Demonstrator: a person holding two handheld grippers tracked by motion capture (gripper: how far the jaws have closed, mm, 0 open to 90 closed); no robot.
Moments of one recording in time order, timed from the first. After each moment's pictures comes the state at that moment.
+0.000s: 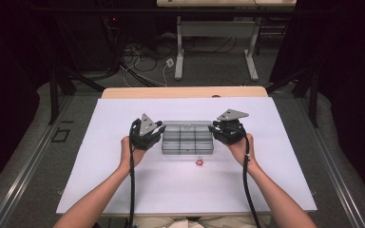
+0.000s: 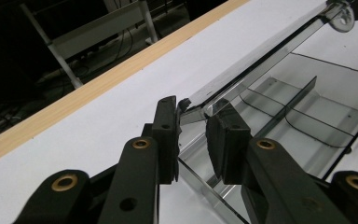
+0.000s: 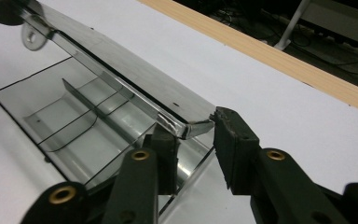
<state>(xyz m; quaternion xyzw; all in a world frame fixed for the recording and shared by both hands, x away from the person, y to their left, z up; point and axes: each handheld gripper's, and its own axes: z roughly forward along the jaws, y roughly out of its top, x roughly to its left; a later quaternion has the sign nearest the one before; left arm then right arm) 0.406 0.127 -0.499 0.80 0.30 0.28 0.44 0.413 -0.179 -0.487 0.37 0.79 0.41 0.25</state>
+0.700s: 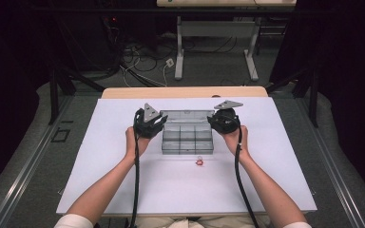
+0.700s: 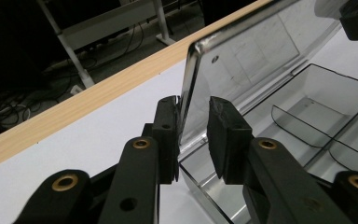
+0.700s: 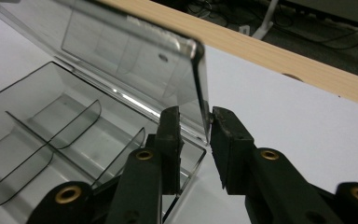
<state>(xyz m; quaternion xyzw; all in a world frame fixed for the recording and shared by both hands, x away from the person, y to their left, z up) 0.446 0.117 -0.499 0.79 0.34 0.28 0.43 0.454 -0.171 -0.493 0.43 0.77 0.40 0.25</state>
